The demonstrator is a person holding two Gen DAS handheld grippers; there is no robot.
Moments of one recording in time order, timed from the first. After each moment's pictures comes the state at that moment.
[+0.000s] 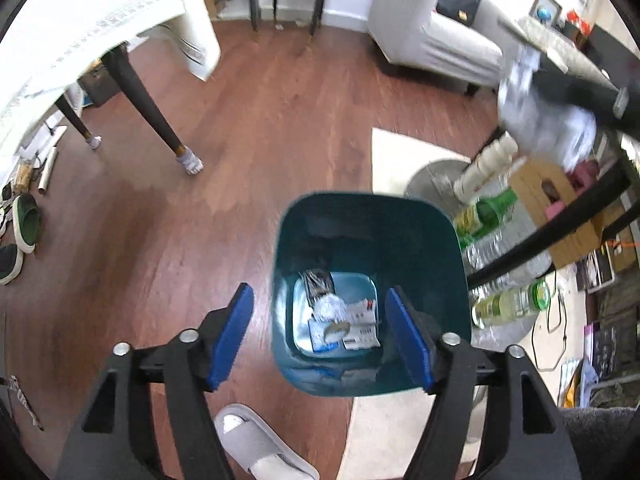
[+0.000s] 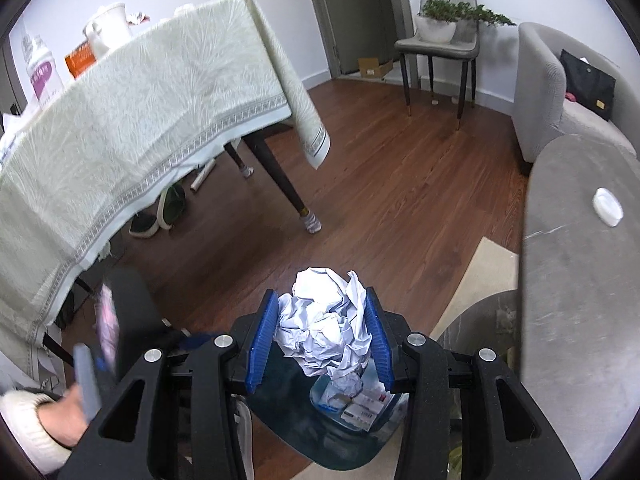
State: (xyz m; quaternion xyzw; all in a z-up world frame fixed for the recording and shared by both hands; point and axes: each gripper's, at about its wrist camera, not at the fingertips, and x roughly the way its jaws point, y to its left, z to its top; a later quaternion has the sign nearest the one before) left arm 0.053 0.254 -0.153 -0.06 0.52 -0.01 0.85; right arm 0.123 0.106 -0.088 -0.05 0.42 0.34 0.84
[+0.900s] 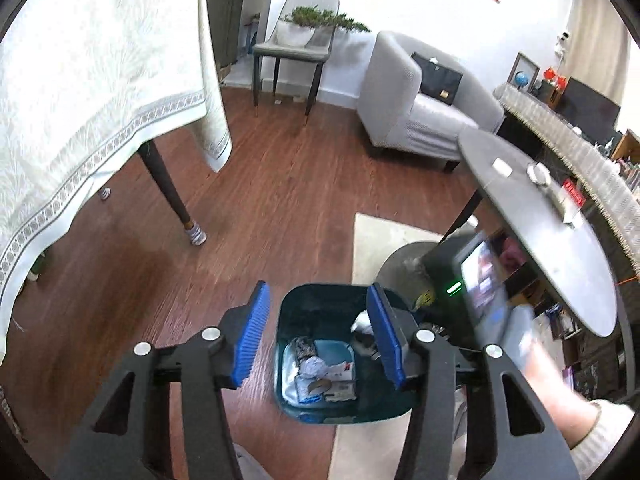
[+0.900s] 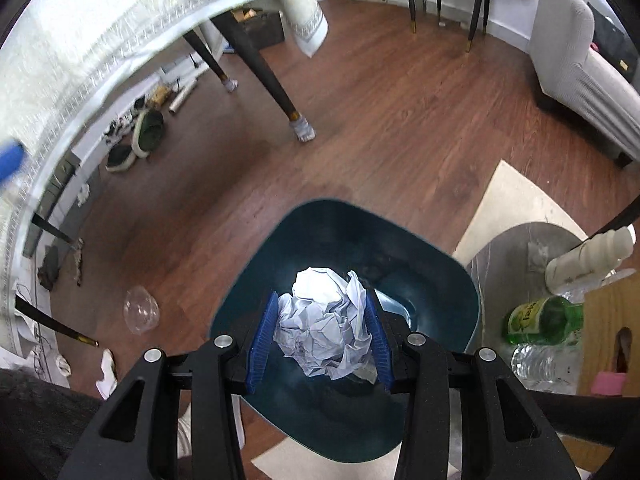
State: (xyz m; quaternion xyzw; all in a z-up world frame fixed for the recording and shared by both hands) left arm 0.029 0.260 -0.044 -0.09 0.40 -0.03 0.91; right arm 0.131 0.147 -0.207 -0.11 0.55 0.31 0.77
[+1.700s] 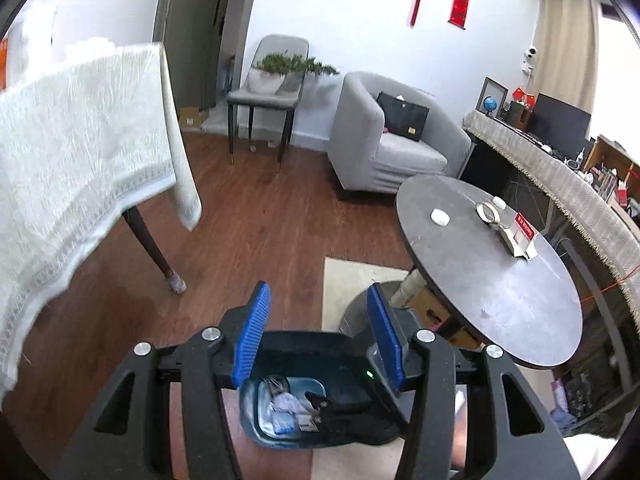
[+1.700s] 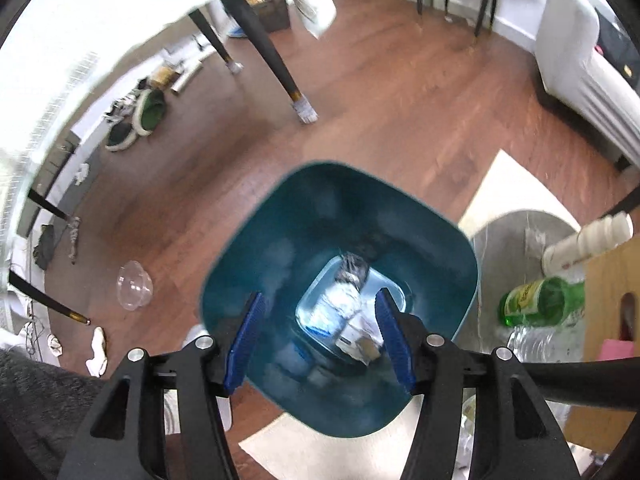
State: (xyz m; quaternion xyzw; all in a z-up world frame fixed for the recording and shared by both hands) left arm 0.014 0.218 0.028 -0.07 0.33 -0.05 0.94; right arm 0.103 0.132 -0.199 -0.13 0.54 0.33 0.77
